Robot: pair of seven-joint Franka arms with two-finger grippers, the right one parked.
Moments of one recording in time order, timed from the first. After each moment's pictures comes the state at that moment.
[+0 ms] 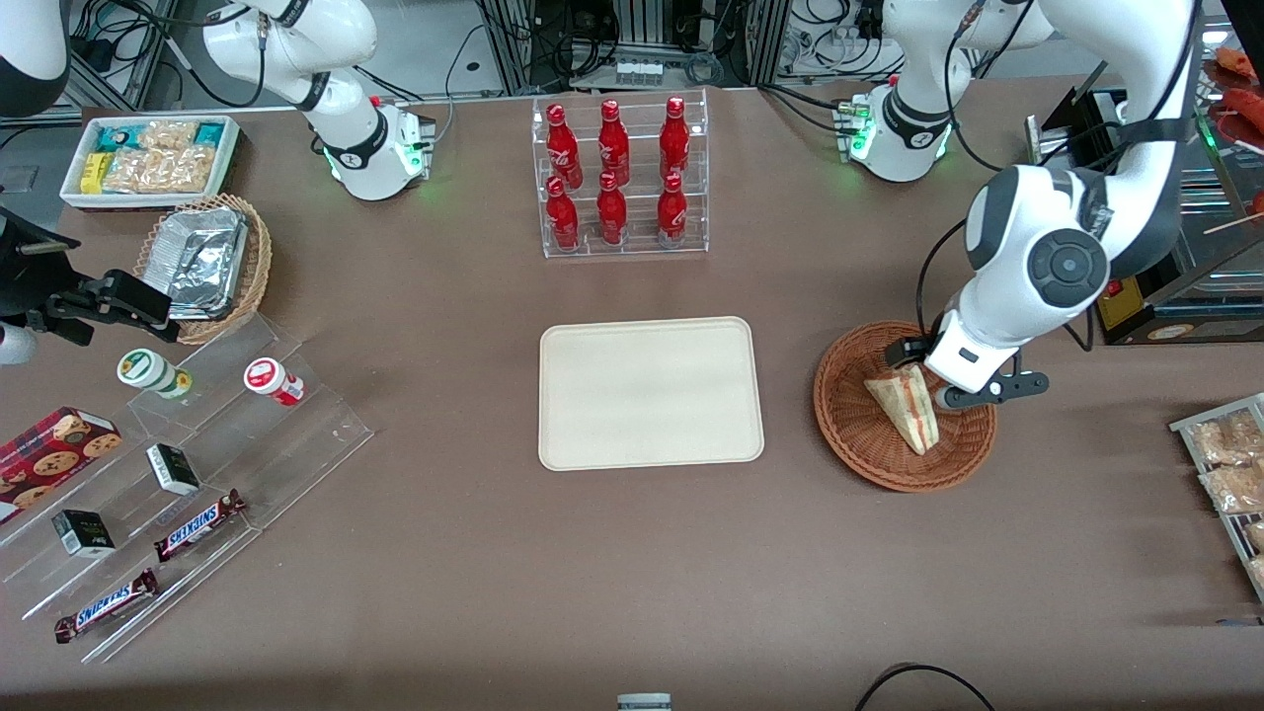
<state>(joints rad) -0.15 0.12 -0.06 -2.12 0.02 2.14 -0.44</state>
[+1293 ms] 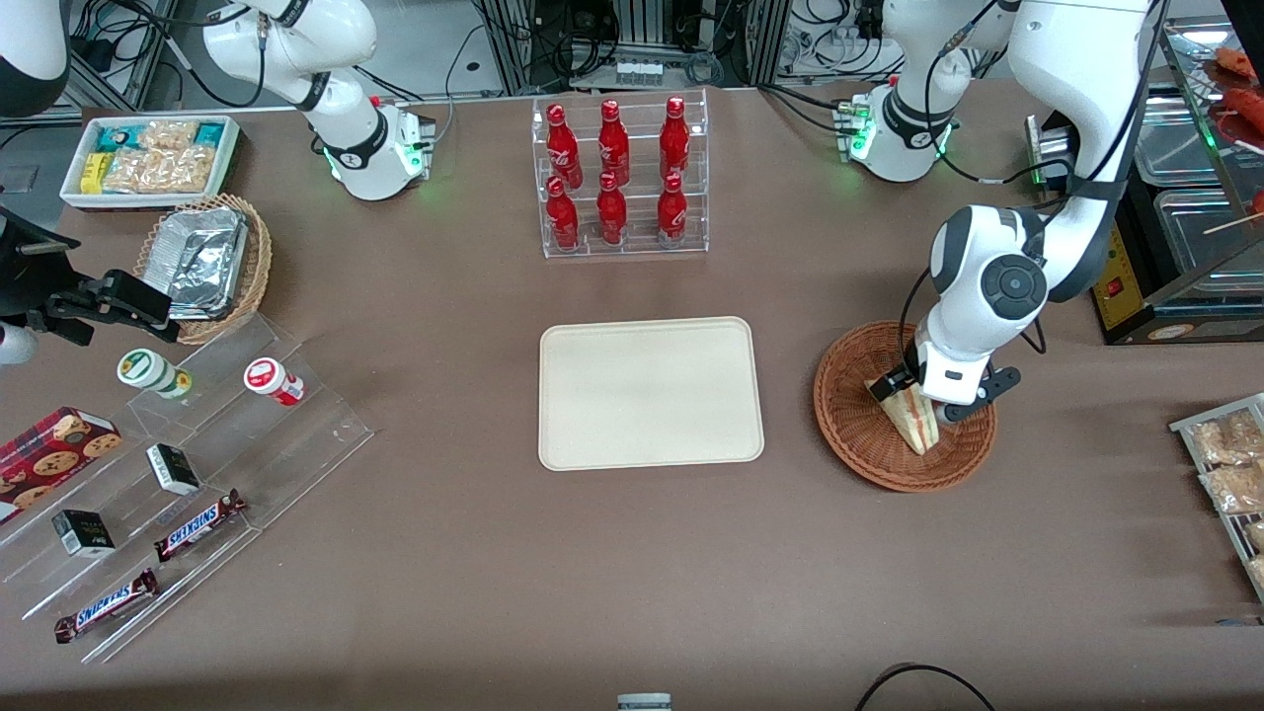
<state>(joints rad) -0.15 0.23 -0.05 -2.26 0.02 2.45 -0.74</state>
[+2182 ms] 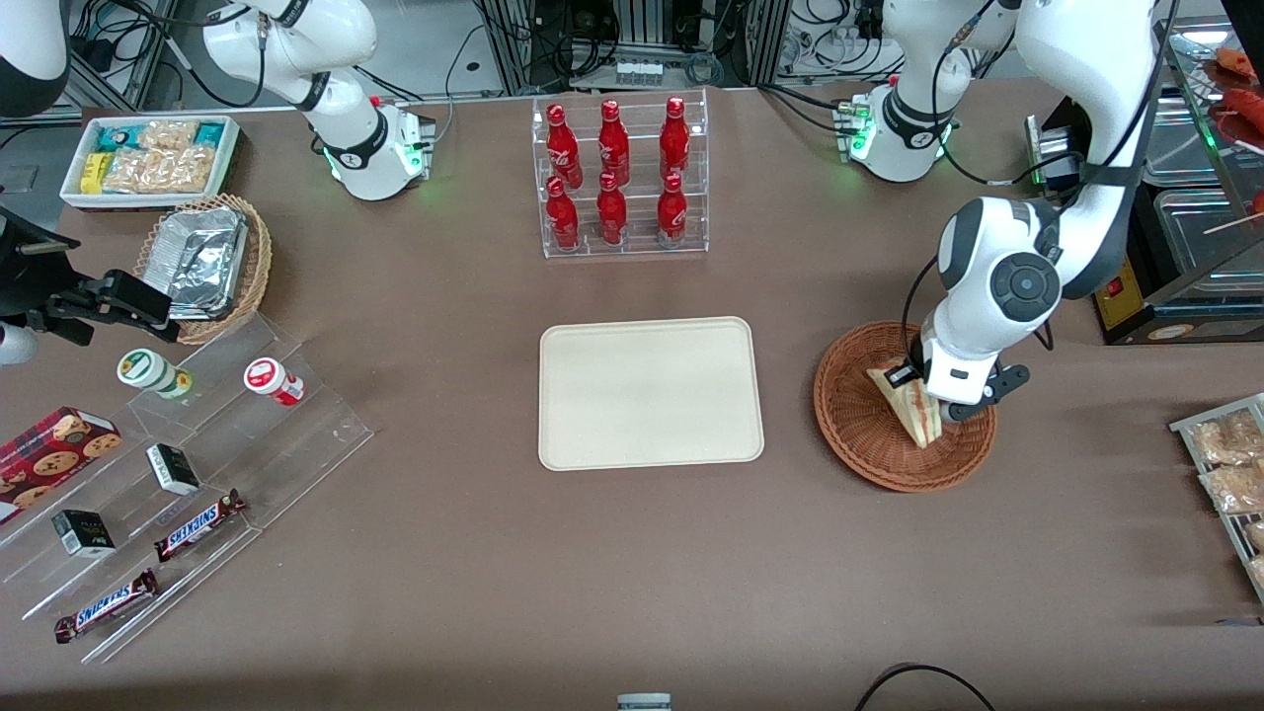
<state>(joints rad) -0.17 0.18 -0.07 -2.12 0.02 2.13 -0.70</state>
